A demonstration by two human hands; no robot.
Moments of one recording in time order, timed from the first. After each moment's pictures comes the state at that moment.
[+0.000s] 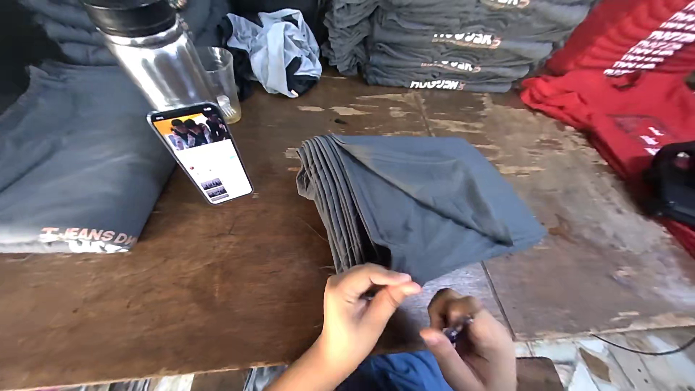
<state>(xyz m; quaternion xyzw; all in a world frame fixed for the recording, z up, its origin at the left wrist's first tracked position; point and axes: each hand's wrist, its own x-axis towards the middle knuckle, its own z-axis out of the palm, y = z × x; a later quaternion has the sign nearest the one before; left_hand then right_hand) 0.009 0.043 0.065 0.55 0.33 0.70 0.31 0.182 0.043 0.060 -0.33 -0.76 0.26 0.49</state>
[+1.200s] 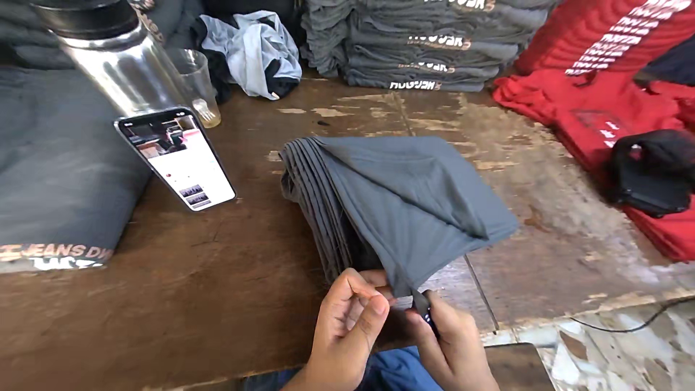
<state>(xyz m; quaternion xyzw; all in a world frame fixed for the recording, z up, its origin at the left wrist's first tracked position) 0.011 0.022 0.061 0.44 0.22 0.69 0.53 0.183 0.038 0.056 -0.43 -0.80 0.14 0.39</state>
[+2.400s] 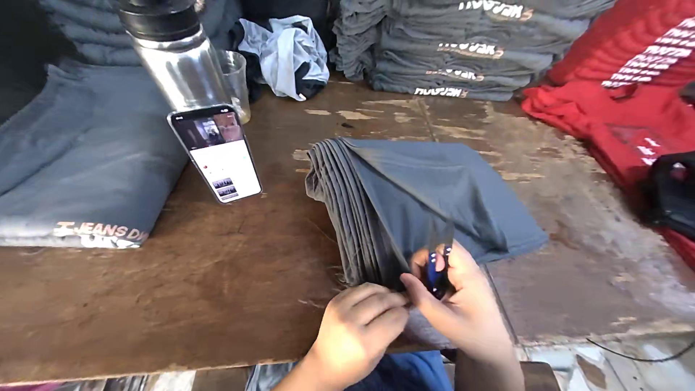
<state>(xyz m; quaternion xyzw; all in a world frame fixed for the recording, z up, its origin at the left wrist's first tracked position) -0.010 0.023 0.046 0.74 0.38 0.56 0.04 0.154 0.086 0.082 -0.34 -0.75 0.33 0.46</state>
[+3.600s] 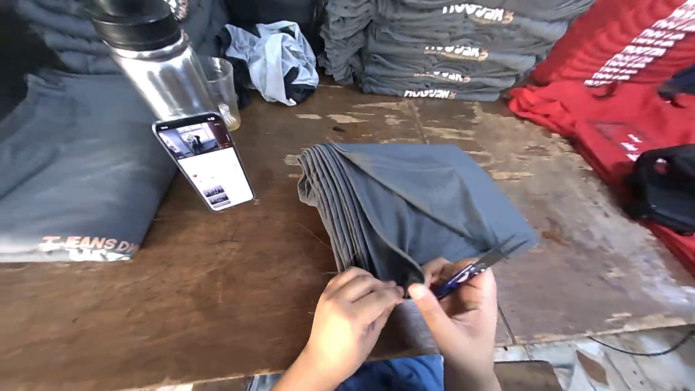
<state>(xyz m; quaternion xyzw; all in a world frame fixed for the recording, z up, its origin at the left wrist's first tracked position) -0.014 0.035 0.051 0.71 0.44 0.55 0.10 0.144 0.071 0.064 -0.30 -0.63 0.37 0.61</state>
